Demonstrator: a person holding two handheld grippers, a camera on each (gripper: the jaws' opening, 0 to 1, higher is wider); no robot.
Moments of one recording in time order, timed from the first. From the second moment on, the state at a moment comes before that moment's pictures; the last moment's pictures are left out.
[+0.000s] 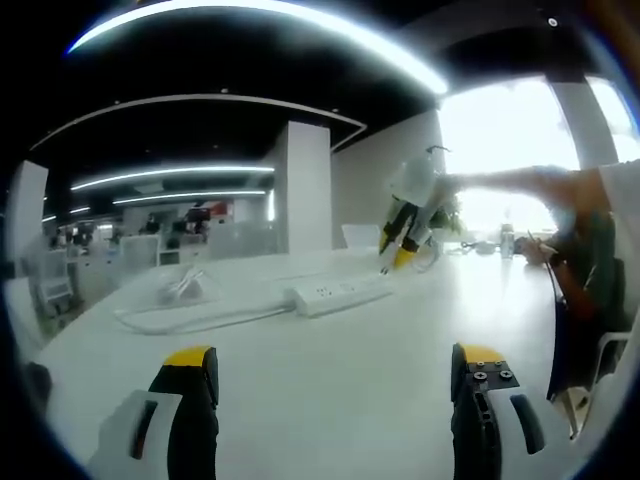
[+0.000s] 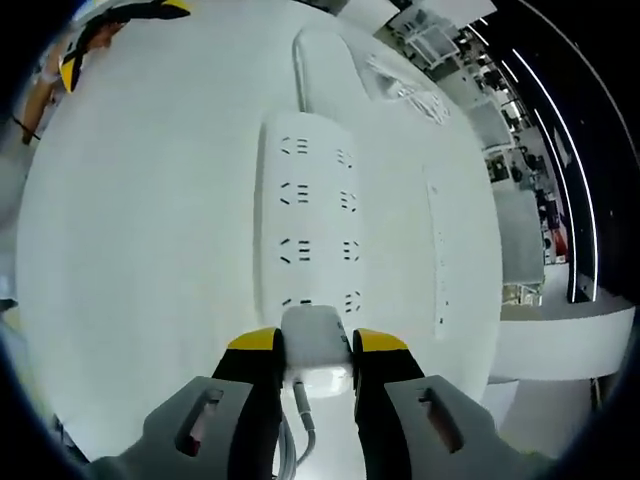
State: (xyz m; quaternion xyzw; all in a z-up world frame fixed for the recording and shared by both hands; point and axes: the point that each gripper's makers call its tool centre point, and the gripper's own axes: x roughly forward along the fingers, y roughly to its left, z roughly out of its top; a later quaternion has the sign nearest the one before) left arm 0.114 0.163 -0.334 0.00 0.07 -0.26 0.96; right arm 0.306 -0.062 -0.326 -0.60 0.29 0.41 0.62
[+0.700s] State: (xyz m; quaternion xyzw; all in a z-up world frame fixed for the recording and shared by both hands) left arm 0.115 0.163 -0.333 0.00 0.07 -0.26 0.96; right arm 0.309 -0.061 -0.331 -0.62 0.31 0.41 0.59
